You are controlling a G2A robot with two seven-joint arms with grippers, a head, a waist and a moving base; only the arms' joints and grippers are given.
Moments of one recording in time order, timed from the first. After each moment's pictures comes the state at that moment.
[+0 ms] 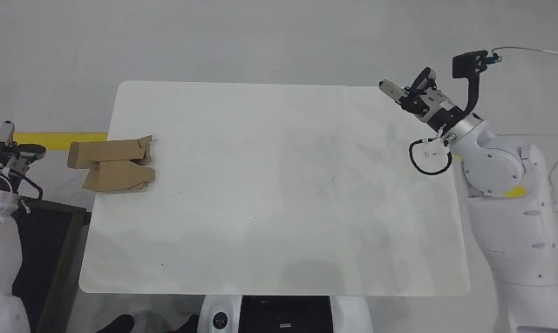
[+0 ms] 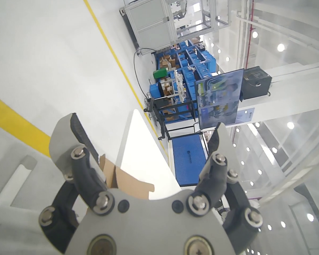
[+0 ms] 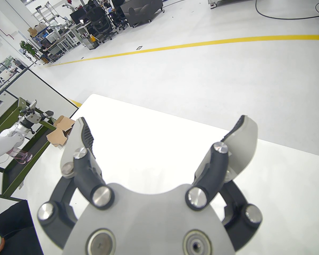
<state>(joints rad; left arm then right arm) 0.85 -0.79 -1.70 -0.35 -0.42 -0.73 -0.72 -1.00 -1.06 1.46 -1.62 -0.49 -0.35 0.50</state>
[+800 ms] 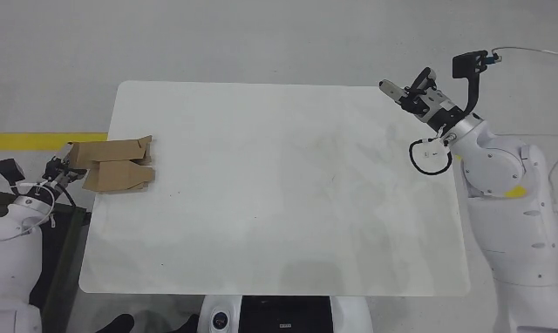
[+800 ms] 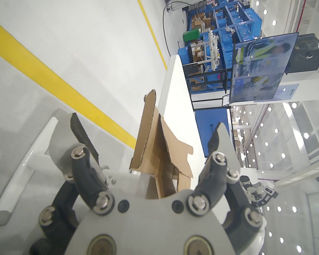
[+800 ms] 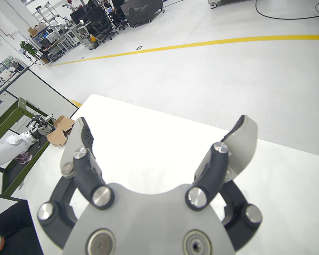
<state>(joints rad) 0.92 -0.83 -1.61 -0.39 -0.30 -0.70 -0.76 -1.00 -1.06 1.46 -1.62 -0.49 -0.35 0.50</state>
